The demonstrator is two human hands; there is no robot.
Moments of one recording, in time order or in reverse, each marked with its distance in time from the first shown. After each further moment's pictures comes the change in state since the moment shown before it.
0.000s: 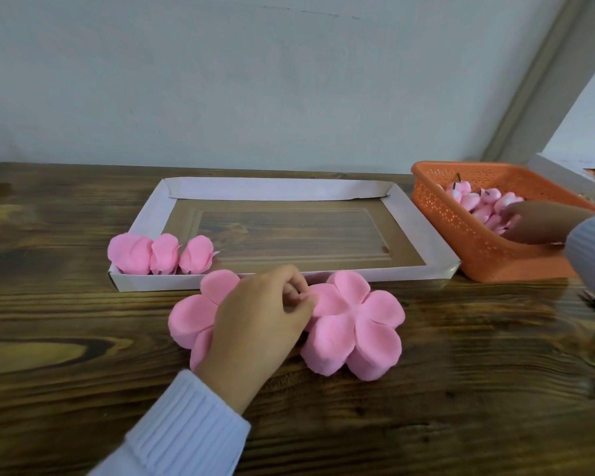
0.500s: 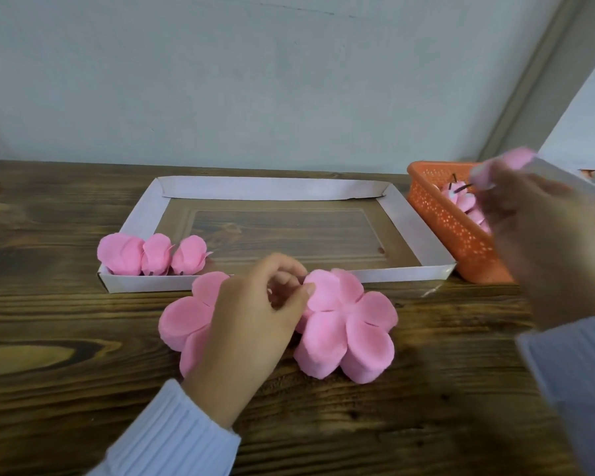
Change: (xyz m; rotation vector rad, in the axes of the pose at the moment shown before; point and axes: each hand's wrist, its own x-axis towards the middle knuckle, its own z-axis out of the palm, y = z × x) left_hand -0.001 0.005 0.002 -0.303 0.138 0.064; right_hand -0.122 -0.073 0.002 1.640 0.373 -0.291
